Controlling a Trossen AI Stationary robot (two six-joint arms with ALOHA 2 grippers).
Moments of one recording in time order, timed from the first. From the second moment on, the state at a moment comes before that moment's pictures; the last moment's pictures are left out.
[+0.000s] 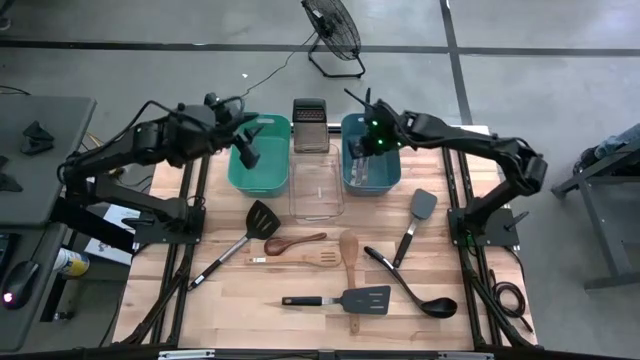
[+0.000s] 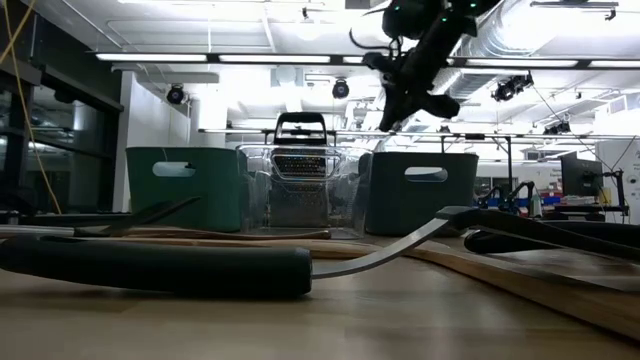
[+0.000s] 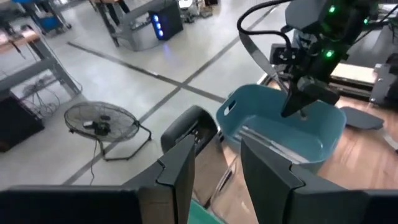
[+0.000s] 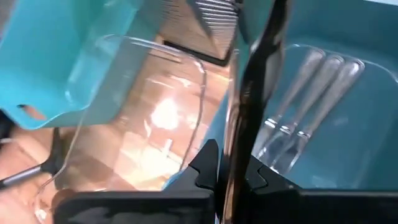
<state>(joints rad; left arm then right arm) 0.18 1.08 1.48 -0.77 -0.55 -0.03 -0.50 1.56 1.32 -0.68 -0.01 0.73</state>
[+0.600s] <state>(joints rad) 0.42 1.07 1.48 -0.92 -0.25 0.02 -0.56 1.81 1.39 -0.99 -0.10 0.66</state>
